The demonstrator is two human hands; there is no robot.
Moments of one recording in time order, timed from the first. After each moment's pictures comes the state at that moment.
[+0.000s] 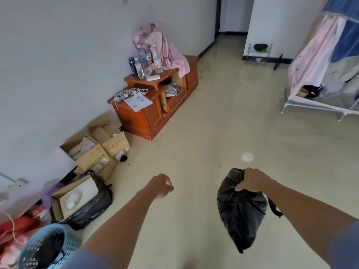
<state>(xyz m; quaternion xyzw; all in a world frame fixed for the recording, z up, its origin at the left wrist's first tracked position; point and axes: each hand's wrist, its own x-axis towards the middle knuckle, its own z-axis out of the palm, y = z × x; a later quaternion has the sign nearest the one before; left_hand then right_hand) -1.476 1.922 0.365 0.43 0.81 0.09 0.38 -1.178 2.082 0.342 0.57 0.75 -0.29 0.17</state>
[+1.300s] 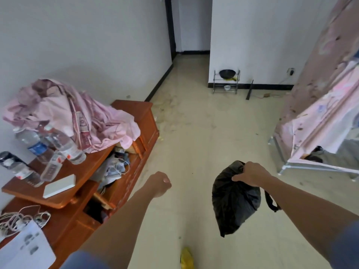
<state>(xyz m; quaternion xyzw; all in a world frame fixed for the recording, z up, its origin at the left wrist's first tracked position) -1.665 3.100 0.359 0.54 0.76 0.07 0.36 -1.333 3.187 0.355 0.69 0.66 -0.29 0.04</state>
